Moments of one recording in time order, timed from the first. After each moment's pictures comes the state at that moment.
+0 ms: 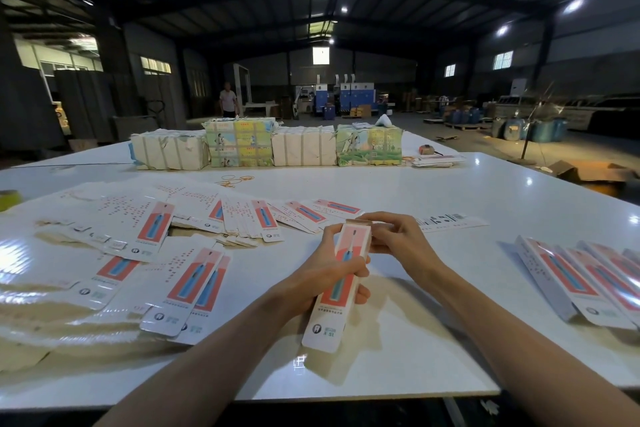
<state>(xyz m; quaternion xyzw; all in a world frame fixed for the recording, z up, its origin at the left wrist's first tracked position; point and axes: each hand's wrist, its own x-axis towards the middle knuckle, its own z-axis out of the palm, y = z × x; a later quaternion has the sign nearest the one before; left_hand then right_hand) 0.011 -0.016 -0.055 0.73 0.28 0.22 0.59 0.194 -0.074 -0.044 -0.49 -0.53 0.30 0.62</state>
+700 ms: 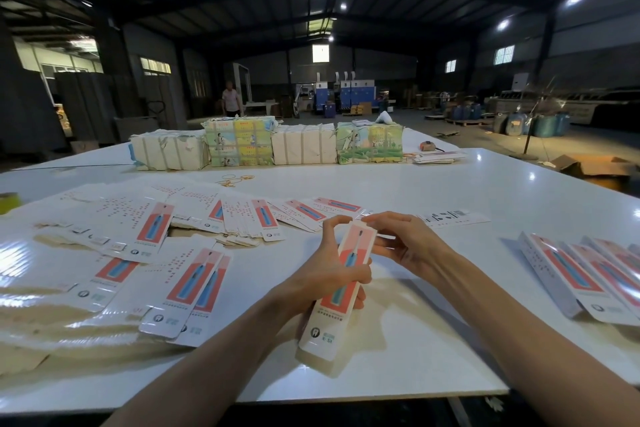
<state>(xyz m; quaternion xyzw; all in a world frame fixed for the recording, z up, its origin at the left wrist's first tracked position) 0.011 -0.018 -0.053 0.77 0.27 0.23 0.53 0.207 -0.067 -0.037 -0.48 -0.37 0.47 0.64</state>
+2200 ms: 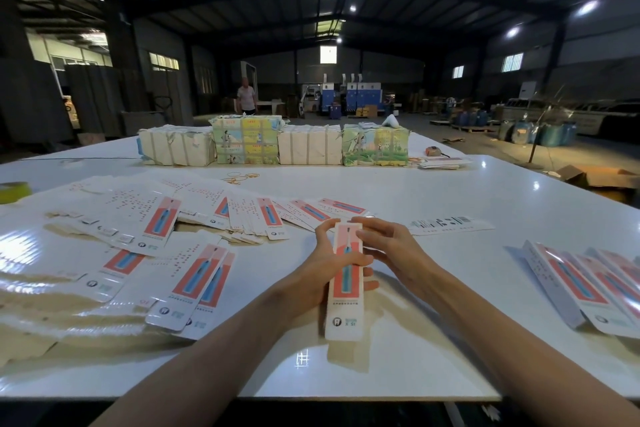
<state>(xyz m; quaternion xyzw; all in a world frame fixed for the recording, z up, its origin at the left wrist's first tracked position) 0.017 -0.010 -0.059 0.60 0.29 0.30 0.69 0.177 -0.066 -0.047 -0.49 -0.47 0.40 0.61</state>
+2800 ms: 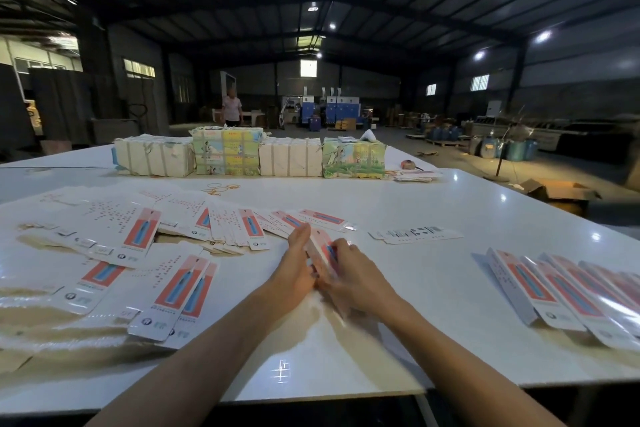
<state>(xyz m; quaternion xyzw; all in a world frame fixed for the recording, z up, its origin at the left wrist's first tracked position) 0.015 -0.009 -0.049 0.42 0.22 0.38 0.80 0.119 -0.099 -0.040 -0.74 -0.60 0.04 0.29</state>
